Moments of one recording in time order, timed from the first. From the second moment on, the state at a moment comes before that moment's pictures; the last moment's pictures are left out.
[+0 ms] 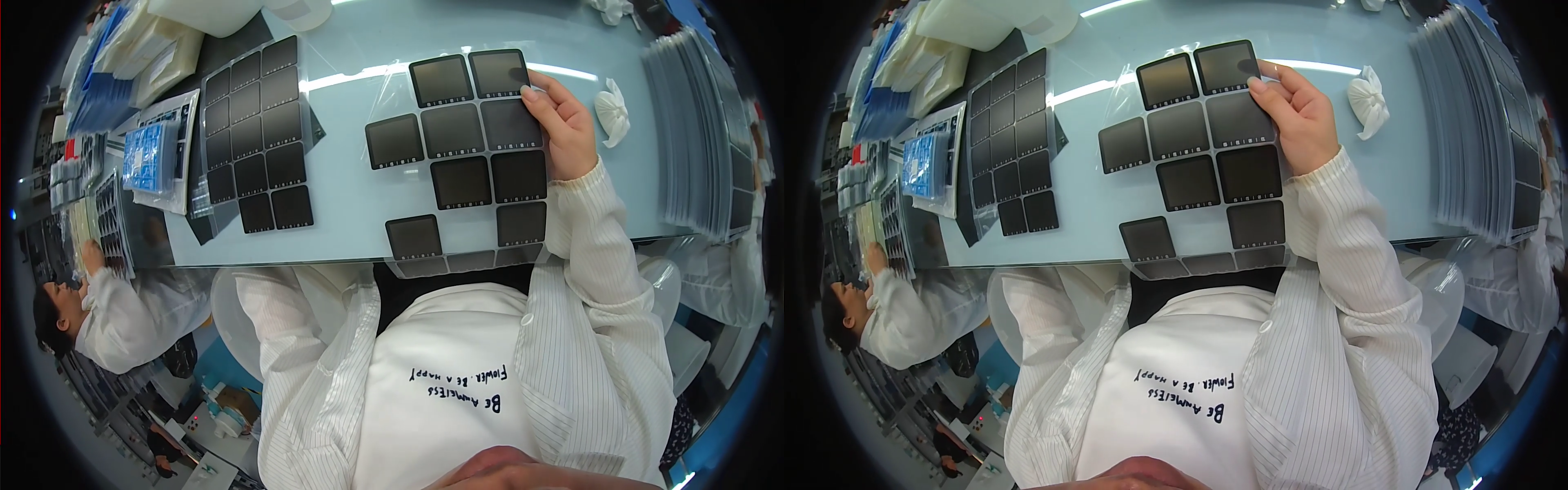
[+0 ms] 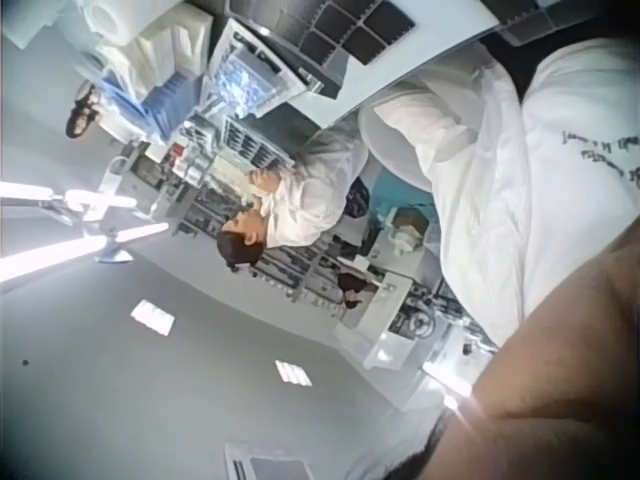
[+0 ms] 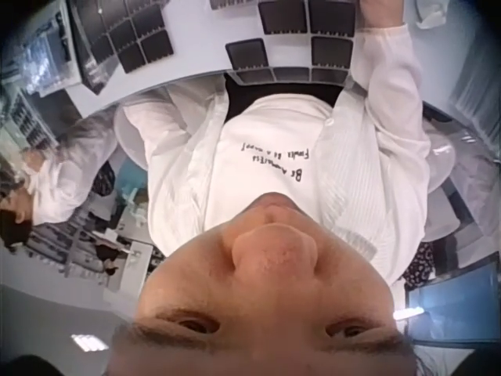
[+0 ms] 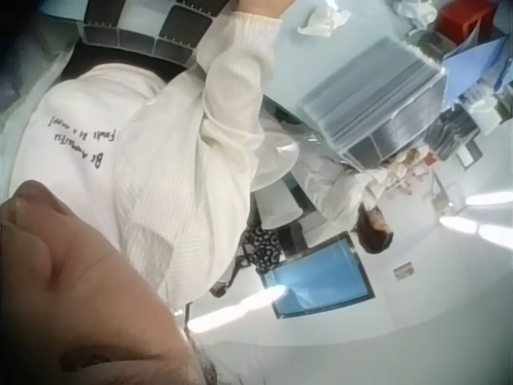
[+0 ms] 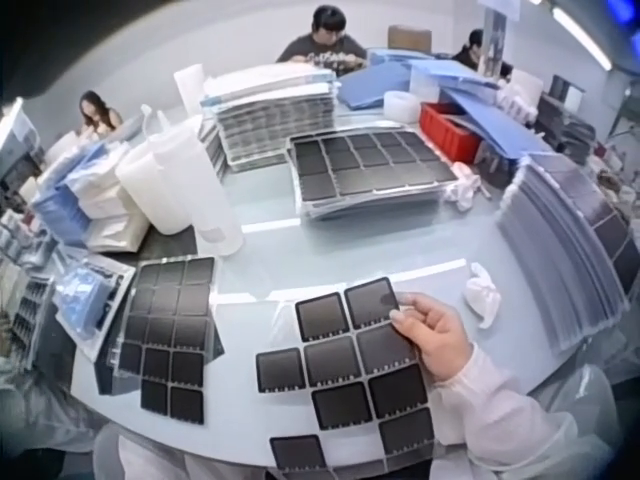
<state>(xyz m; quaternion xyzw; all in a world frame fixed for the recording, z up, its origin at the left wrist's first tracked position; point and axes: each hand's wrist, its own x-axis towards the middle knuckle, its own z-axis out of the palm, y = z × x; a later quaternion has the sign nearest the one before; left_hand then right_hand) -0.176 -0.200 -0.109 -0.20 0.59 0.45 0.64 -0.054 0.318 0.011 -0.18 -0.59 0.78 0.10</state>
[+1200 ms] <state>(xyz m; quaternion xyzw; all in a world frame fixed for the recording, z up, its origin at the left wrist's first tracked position) -0.084 0.013 0.064 0.07 0.58 0.64 0.50 -0.051 0.320 0.022 -0.29 -0.51 0.79 0.18</state>
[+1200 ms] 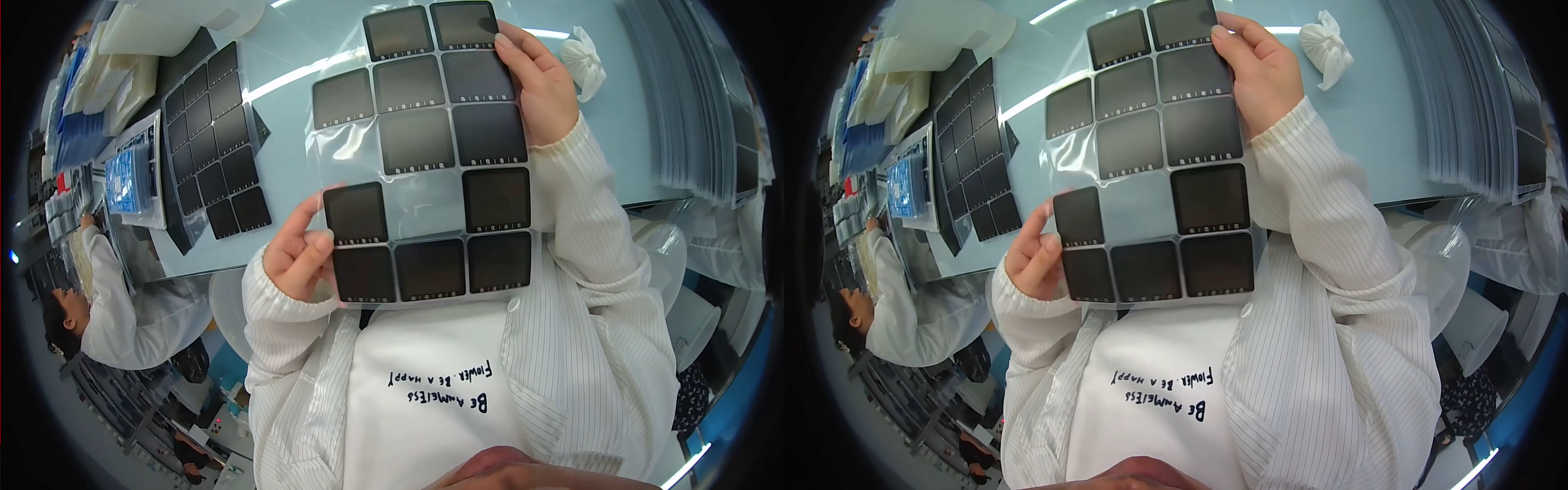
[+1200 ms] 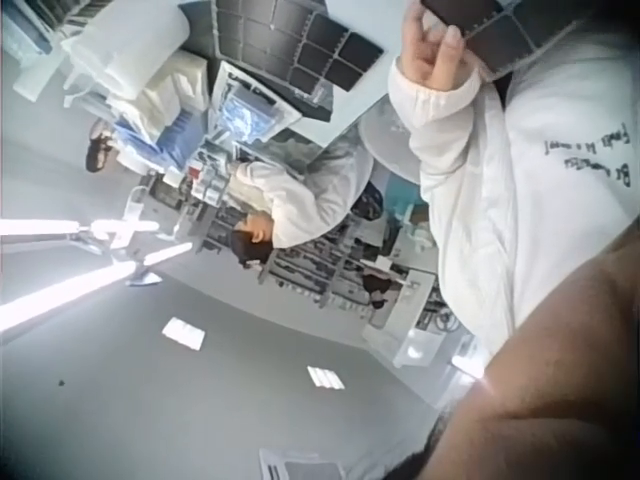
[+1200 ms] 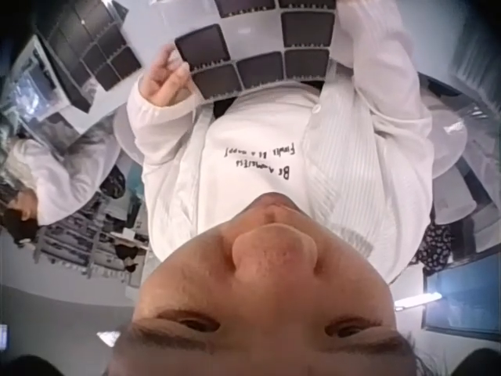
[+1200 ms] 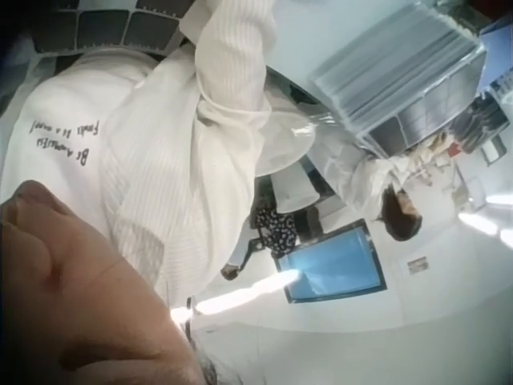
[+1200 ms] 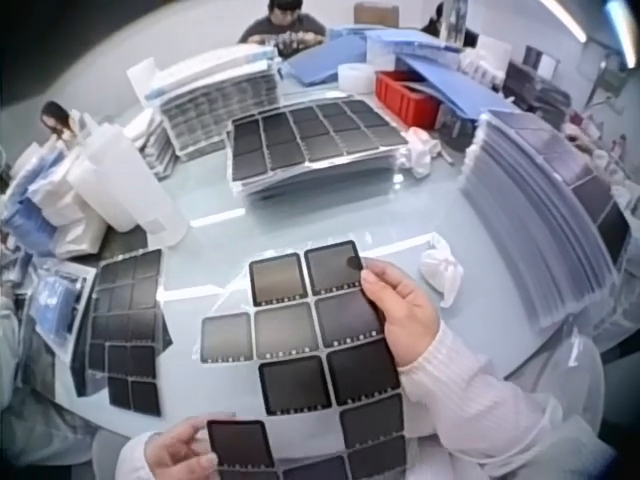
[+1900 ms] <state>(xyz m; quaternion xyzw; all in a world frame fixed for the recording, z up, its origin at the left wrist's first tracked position) -0.099 -0.016 0.082 0.13 0.60 0.69 0.38 -0.057 0.323 0.021 -0.18 -0.52 0.82 0.12</state>
